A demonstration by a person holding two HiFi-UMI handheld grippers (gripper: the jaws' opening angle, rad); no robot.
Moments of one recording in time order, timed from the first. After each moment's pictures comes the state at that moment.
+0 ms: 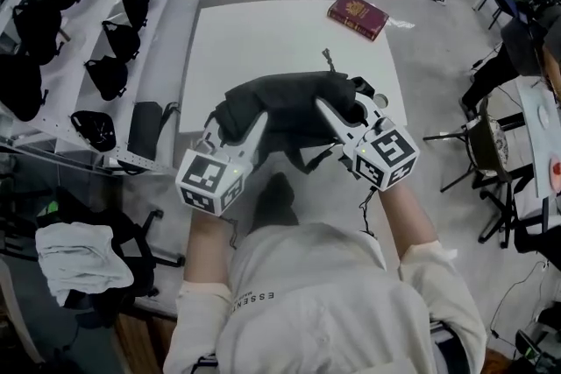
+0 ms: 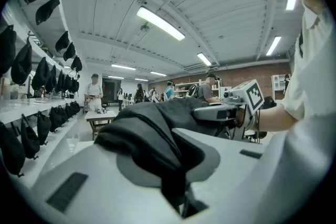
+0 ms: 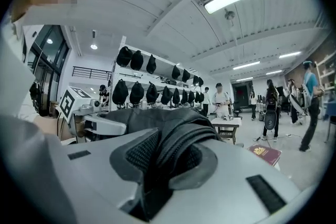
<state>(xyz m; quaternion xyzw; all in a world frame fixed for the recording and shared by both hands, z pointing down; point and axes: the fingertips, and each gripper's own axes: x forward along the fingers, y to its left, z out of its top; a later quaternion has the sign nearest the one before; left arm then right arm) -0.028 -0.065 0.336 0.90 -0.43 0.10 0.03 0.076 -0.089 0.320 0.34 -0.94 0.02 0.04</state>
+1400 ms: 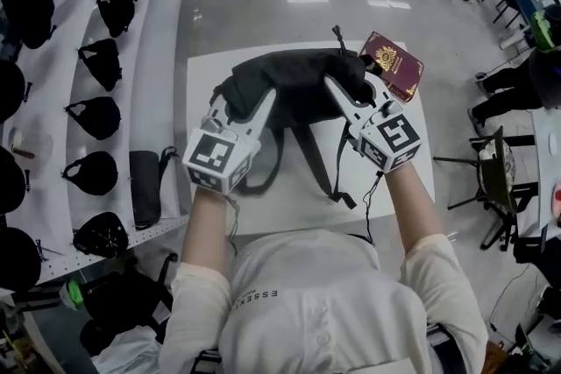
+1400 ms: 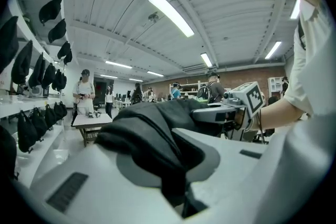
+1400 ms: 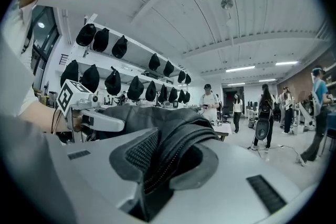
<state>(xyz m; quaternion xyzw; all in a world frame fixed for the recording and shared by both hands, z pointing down) -0.065 -0.440 0.339 0.92 -0.38 0.09 0.01 0.041 -0.456 0.326 0.40 -0.92 -0.01 0.05</state>
